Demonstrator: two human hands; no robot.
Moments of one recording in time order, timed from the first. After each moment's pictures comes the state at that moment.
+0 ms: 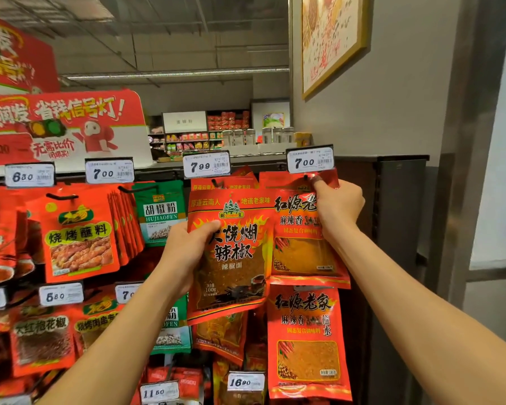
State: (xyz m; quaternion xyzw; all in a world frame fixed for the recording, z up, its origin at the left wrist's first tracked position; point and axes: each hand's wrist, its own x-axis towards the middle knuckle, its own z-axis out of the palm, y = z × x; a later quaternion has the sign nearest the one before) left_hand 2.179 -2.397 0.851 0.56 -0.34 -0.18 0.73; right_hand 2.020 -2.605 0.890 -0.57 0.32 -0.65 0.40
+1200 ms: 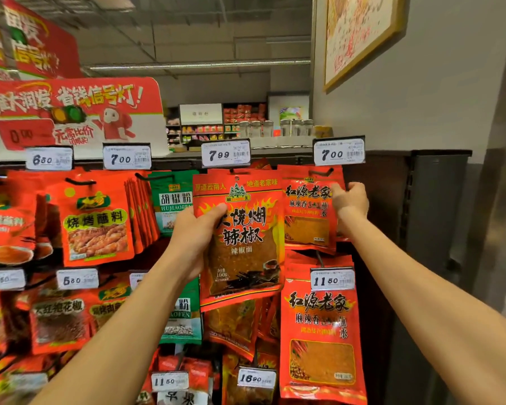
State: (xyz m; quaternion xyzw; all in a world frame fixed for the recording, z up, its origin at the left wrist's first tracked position) left_hand 2.207 -2.403 0.852 0.52 -0.34 -0.18 0.76; right_hand 2.064 -2.687 0.868 -0.60 0.42 -0.55 0.41
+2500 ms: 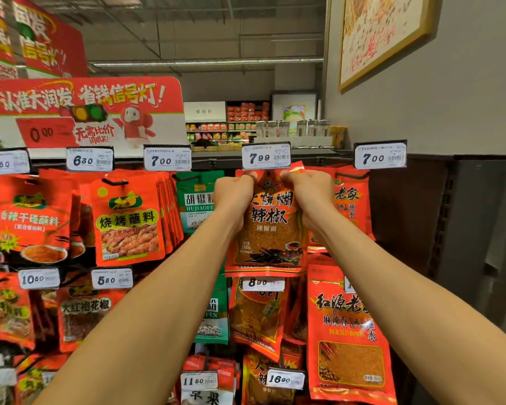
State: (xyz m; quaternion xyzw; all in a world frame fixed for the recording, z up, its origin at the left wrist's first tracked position) left_hand 2.246 -2.446 0.911 0.64 -0.23 -0.09 0.73; right_hand 2.146 -2.541 0.910 -0.61 0.27 -0.53 0.51
